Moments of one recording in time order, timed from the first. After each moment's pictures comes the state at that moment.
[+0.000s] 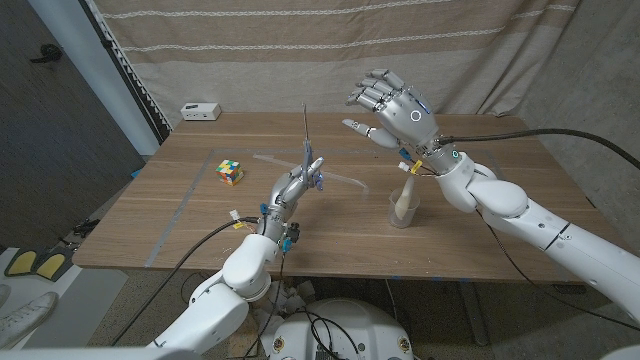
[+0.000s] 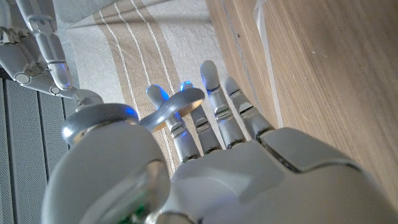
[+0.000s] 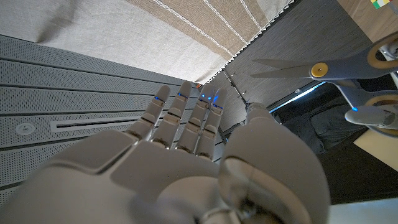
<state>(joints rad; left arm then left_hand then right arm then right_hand) 1.33 0.59 0.42 -2.06 -0.40 -0.12 0.36 0.64 -0.16 -0.32 -0.15 0.26 0.79 -0.14 0.95 1.09 0.52 -0.18 0.87 1.21 0.70 -0.07 0.86 1.14 0.41 0.03 0.39 0.36 -0.80 -0.87 -0.59 -1.90 -1.14 0.07 -0.81 0.69 0.15 0.11 0.05 0.21 0.44 -0.12 0.79 0.18 0.50 -0.16 0.61 0.20 0.52 -0.05 0.26 0.28 0.15 0.03 0.69 0.17</state>
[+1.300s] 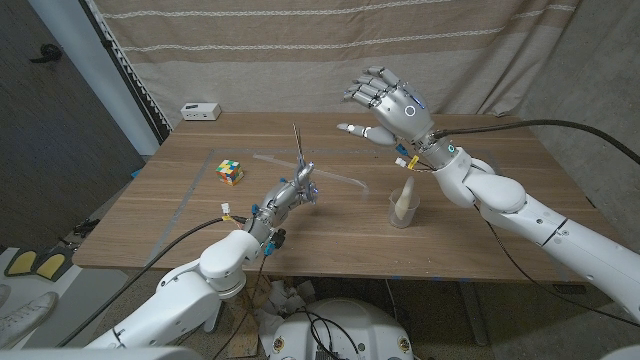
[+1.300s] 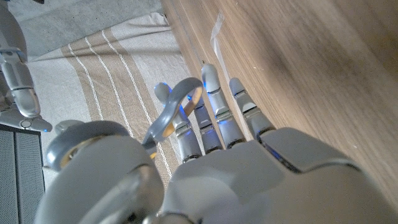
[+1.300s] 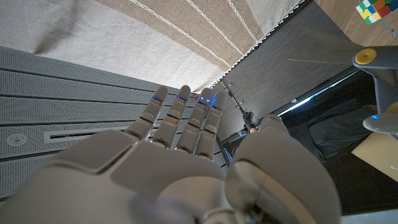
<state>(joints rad) 1.34 0.77 0.36 -2.17 -0.55 0.10 0.31 0.48 -0.17 -0.36 -0.13 0.24 0.73 -0.03 0.90 1.05 0.43 -0.11 0.87 1.16 0.66 -0.06 0.89 1.17 0.38 0.08 0.37 0.39 -0.79 -0.87 -0.59 -1.91 -1.14 0.06 -0.72 0.51 0.09 0.03 0.09 0.21 0.42 -0.10 0.69 0.18 0.46 -0.14 0.54 0.20 0.47 -0.05 0.26 0.23 0.15 0.07 0.64 0.17</state>
